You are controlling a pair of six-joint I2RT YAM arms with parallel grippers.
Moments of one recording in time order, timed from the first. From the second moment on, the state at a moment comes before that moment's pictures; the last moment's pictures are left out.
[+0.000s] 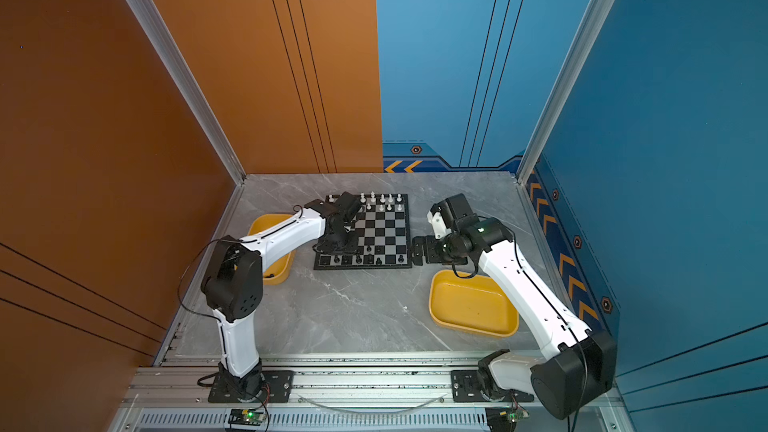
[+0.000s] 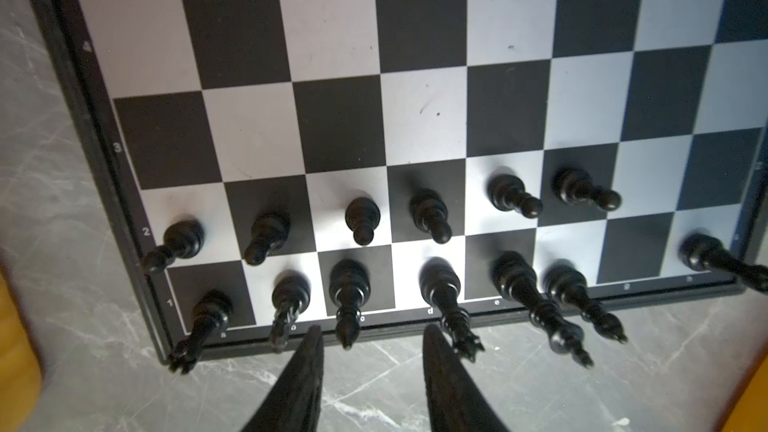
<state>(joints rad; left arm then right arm) -0.55 1.94 1.56 -0.96 -0.03 -0.51 0.41 1.30 1.26 -1.04 -0.24 0.33</state>
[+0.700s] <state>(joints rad) -0.06 1.45 1.27 -0.99 -0.05 -0.51 0.59 1.67 1.62 -1.00 -0.23 0.30</state>
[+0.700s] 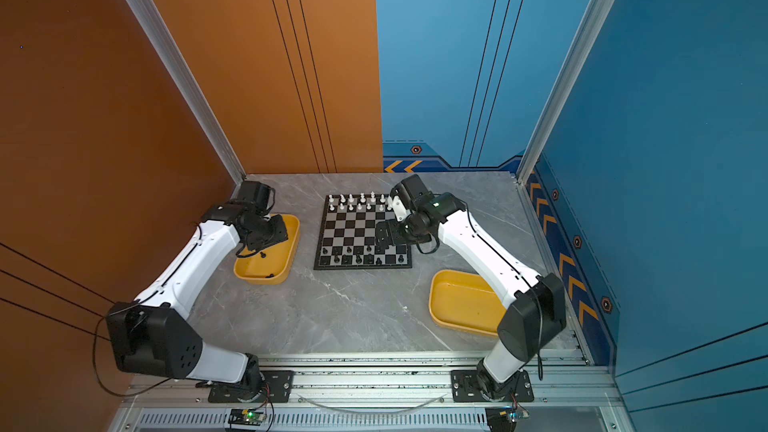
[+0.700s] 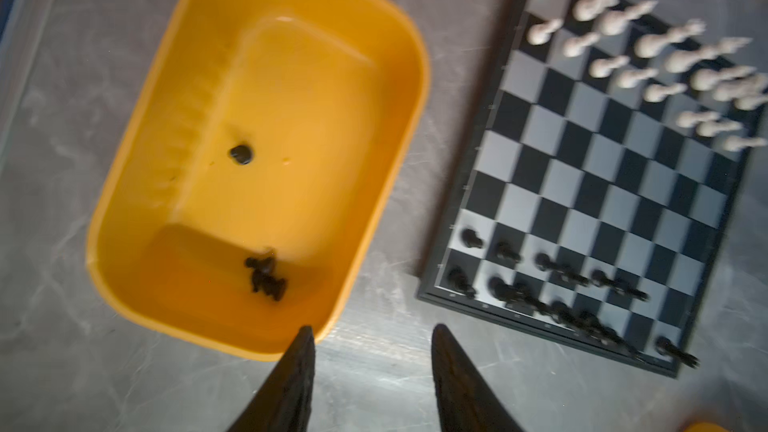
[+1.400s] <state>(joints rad) 0.17 1.72 1.30 -0.97 -0.06 -0.40 0.61 2.21 2.22 -1.03 -0.31 0.29</state>
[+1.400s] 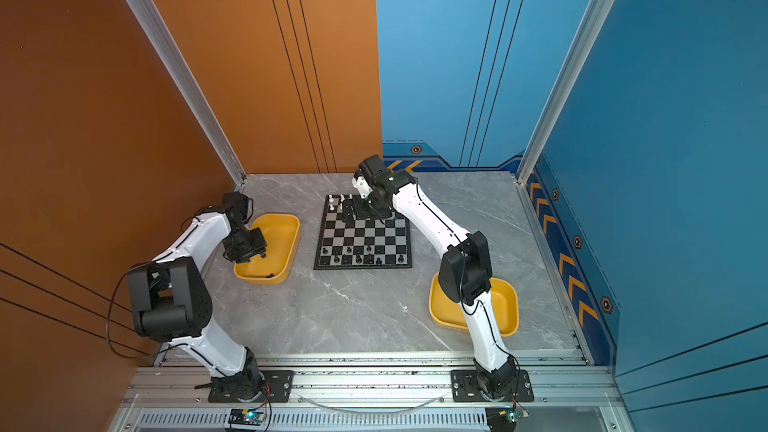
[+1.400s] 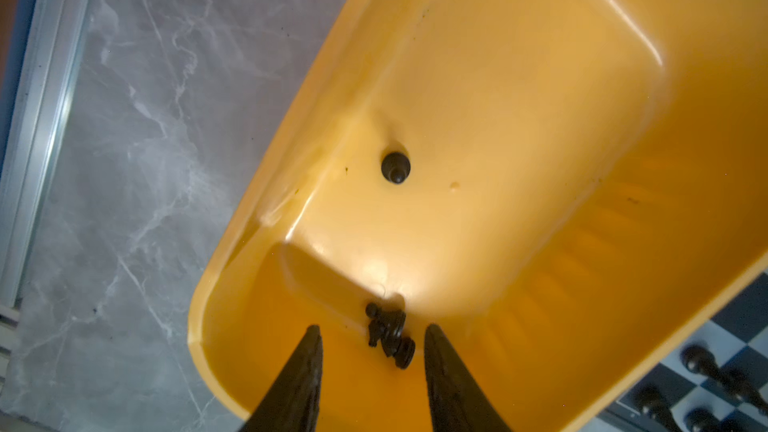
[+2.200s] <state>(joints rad) 0.17 1.92 1.41 -0.96 -0.06 -0.36 0.55 2.27 2.31 -1.09 -0.31 0.31</state>
